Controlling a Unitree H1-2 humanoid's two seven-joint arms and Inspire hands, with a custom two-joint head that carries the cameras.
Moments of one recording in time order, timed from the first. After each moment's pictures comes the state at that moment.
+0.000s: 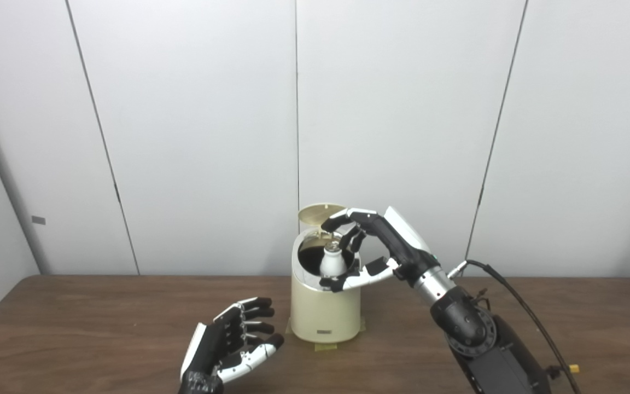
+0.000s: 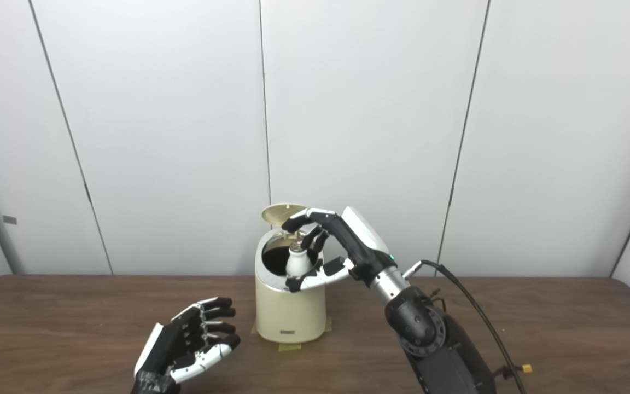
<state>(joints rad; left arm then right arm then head) -0.22 0.07 0.01 0.09 -0.02 -0.06 -0.08 -0.76 -0.18 0.19 0.48 -0.37 -0.36 0.03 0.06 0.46</state>
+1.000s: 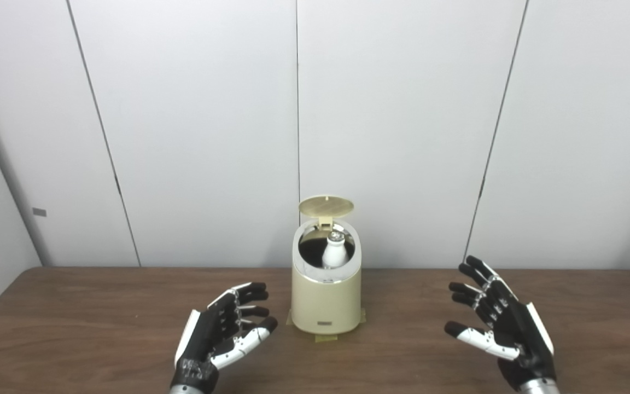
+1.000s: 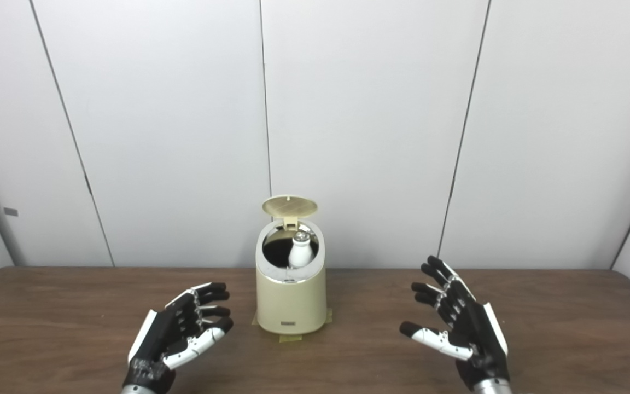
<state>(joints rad) -0.21 0.09 0.04 0.04 -0.02 -0.06 -0.08 -0.26 -0.18 -0.10 0.25 0.22 -0.26 0.11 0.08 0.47</state>
